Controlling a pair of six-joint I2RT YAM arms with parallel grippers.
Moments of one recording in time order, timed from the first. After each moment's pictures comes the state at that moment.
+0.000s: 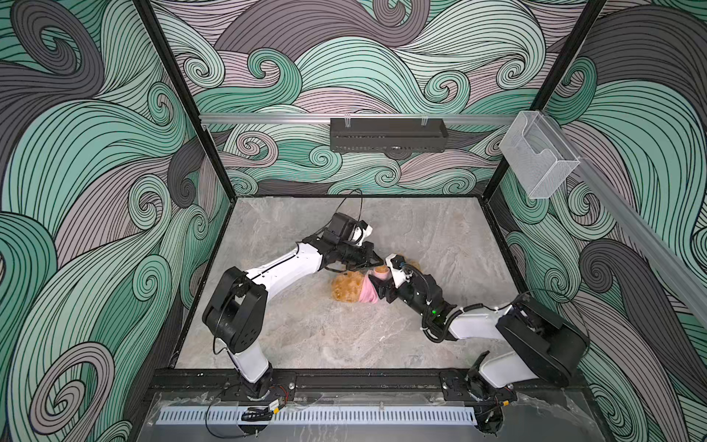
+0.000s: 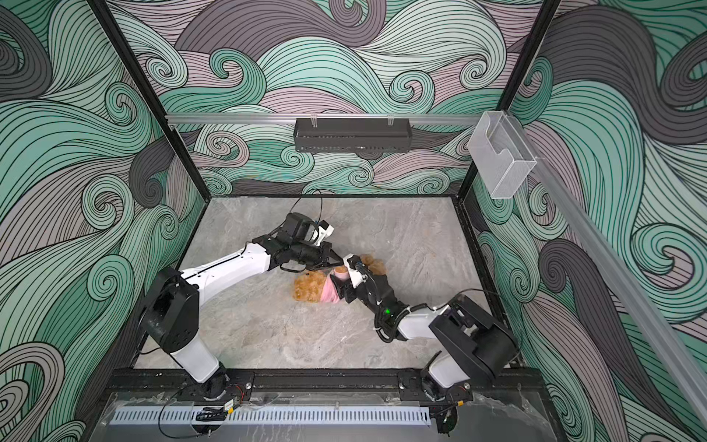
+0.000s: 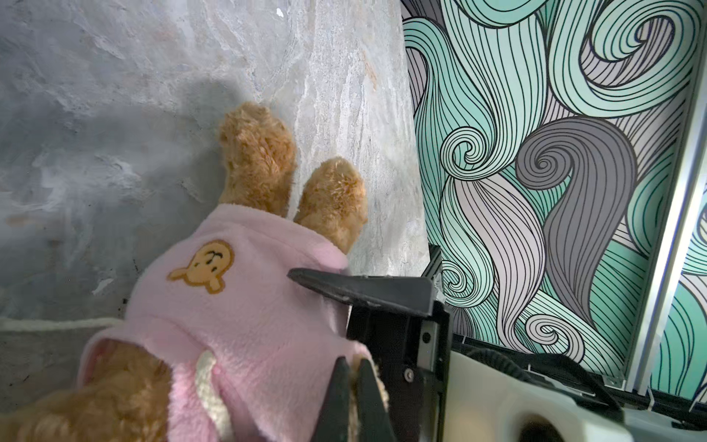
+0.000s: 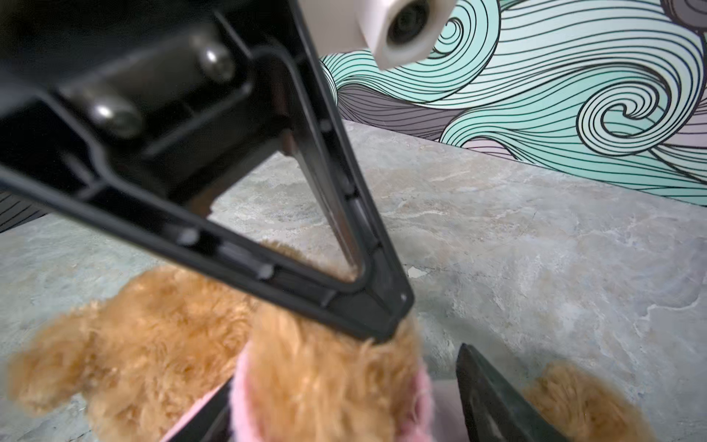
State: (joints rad) left arm -0.61 1.69 1.24 -0.31 0.66 -0.70; right arm 0.75 1.45 0.36 0.89 0.02 0.04
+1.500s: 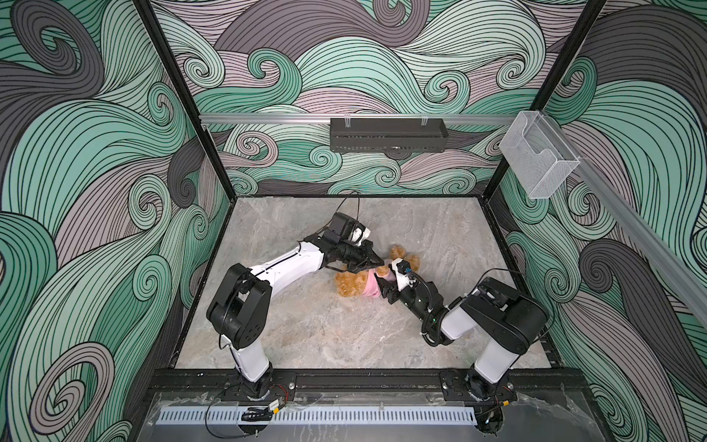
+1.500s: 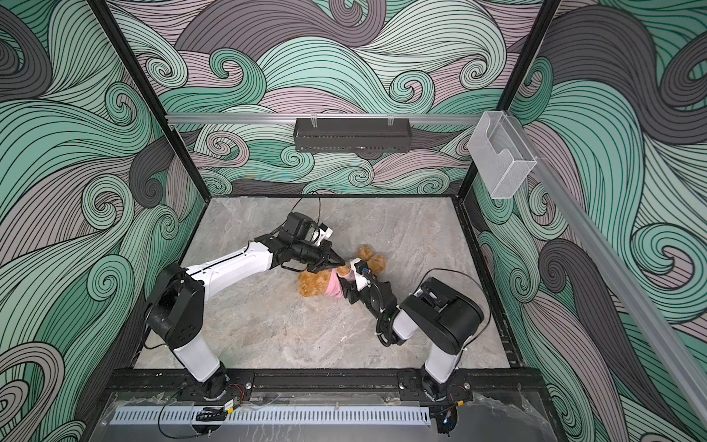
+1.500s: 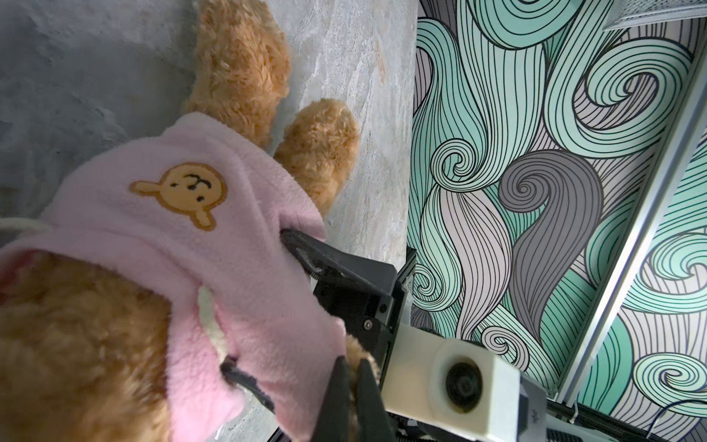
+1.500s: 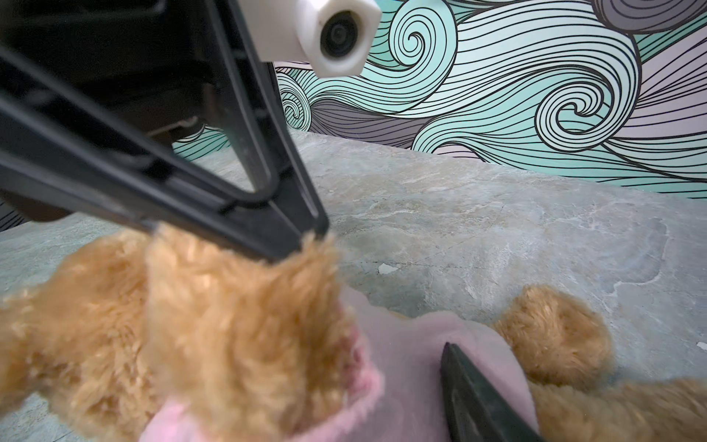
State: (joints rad) left arm -0.60 1.72 1.26 -0.33 0.72 -0.85; right arm 0.72 1.73 0.28 1.29 0.09 0.06
